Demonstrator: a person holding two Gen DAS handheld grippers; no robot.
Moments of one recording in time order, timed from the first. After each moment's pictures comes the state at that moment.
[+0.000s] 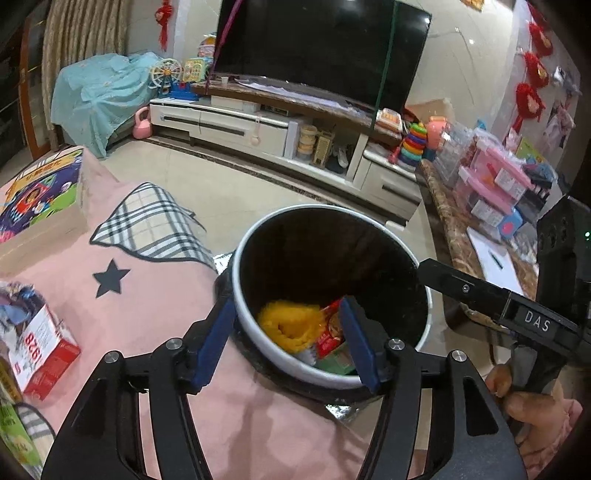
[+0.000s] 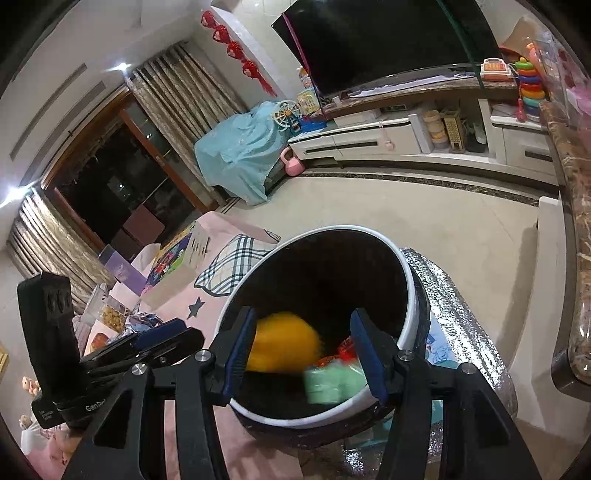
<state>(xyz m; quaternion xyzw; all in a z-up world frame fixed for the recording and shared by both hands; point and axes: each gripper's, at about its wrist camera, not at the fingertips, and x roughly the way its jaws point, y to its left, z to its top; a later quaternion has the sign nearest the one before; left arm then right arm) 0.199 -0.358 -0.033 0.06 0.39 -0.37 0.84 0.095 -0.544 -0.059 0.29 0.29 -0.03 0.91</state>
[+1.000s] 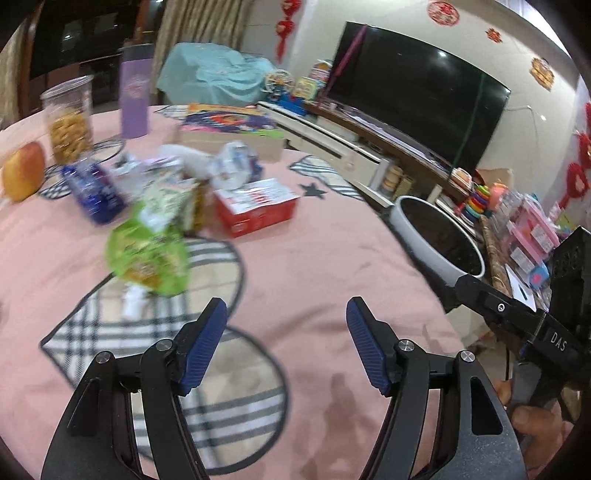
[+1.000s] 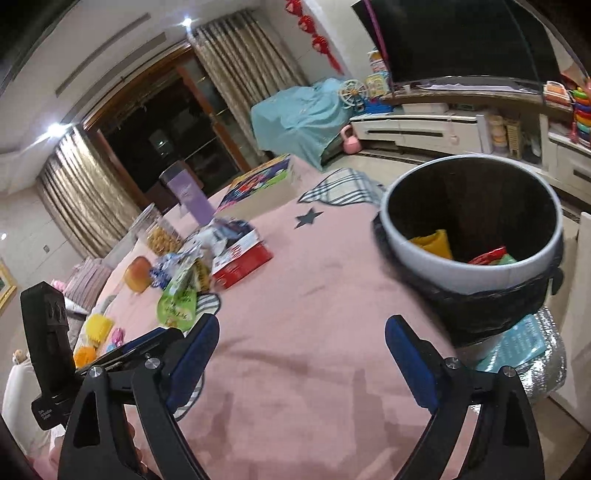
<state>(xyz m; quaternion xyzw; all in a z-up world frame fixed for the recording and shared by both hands) 0.127 -0.124 -0.062 -0.05 0.38 -0.22 0.90 0.081 -0.359 -0.071 0.21 0.32 0.06 0.92</state>
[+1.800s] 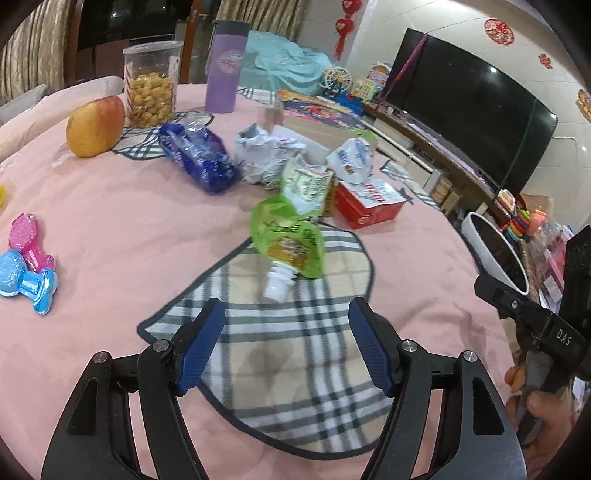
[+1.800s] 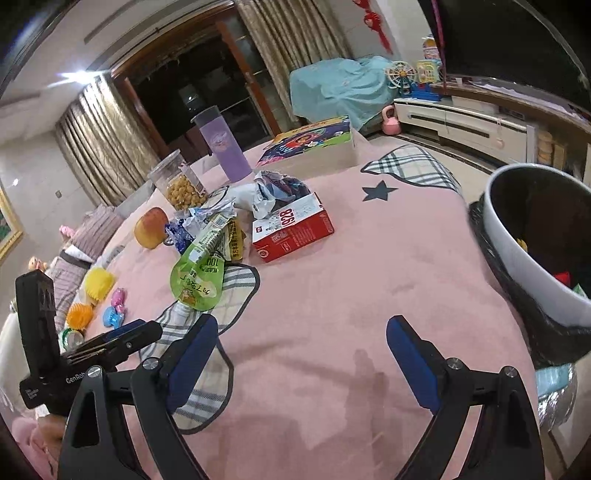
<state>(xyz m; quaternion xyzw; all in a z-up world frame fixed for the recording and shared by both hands) 0.148 -0.040 -0.082 -0.07 0.41 -0.13 0.90 0.131 -0.295 -0.081 0.14 0.36 0.11 0.92</state>
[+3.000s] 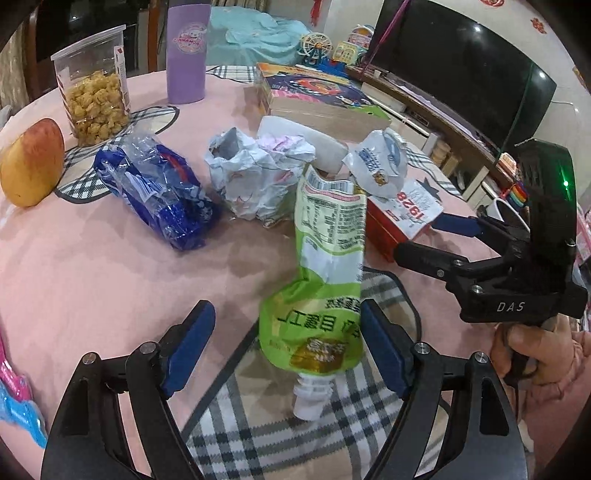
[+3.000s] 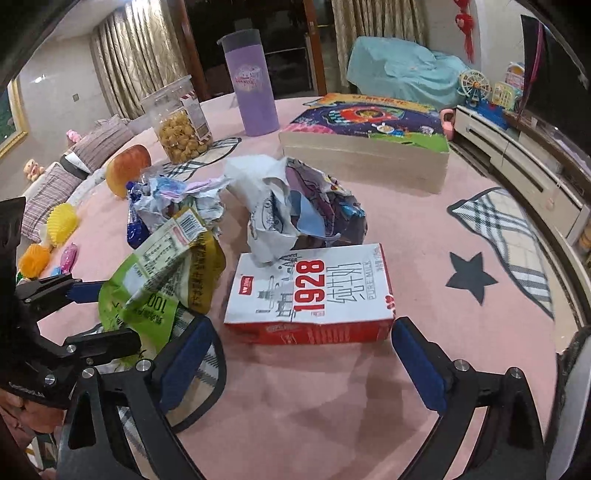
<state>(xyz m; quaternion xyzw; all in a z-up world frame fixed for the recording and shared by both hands) 0.243 -0.053 -0.094 -0.01 0.46 -0.17 0.87 0.273 -0.246 -0.110 -0.01 0.42 0.18 0.89</state>
